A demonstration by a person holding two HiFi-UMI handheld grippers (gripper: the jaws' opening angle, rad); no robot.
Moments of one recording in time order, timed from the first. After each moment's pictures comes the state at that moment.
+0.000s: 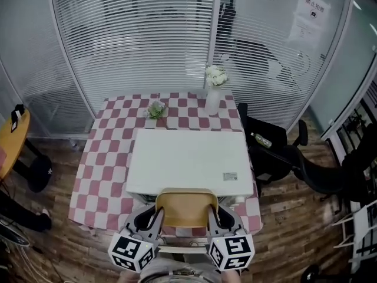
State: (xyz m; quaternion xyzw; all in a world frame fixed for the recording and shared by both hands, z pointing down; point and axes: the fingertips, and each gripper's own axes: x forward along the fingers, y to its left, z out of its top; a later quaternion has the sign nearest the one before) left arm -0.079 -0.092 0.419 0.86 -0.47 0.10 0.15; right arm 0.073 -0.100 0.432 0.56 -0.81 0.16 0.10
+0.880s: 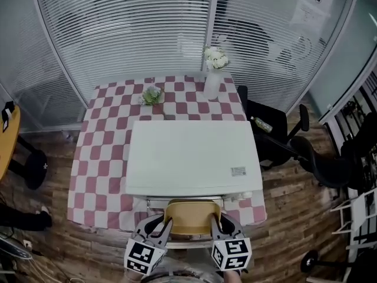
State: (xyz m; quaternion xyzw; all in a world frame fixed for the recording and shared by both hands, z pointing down) left arm -0.076 -0.075 0.508 0.88 -0.40 0.20 0.17; right arm 0.072 -0.075 0.527 0.57 -0.76 0.24 0.18
